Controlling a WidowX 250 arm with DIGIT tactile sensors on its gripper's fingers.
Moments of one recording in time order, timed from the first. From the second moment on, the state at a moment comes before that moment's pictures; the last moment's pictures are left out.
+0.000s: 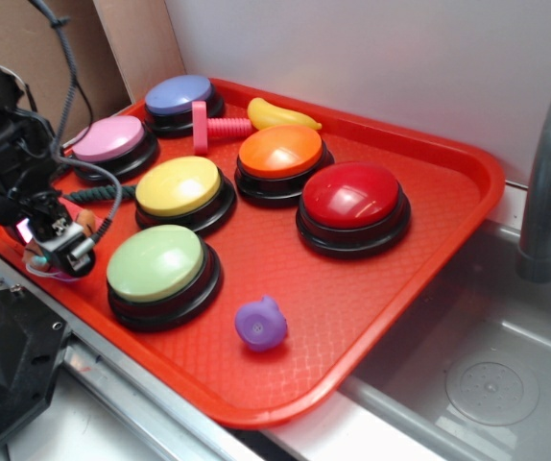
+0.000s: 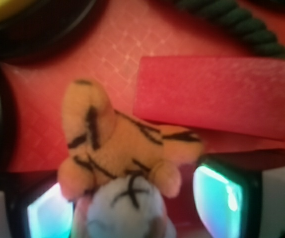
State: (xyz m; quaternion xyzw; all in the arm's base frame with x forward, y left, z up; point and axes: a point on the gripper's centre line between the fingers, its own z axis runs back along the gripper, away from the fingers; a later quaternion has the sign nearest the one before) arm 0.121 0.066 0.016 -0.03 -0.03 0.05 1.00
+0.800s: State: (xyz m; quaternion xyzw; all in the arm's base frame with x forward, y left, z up) arm 0.130 0.058 0.068 -0.03 -0.01 0.12 0.99
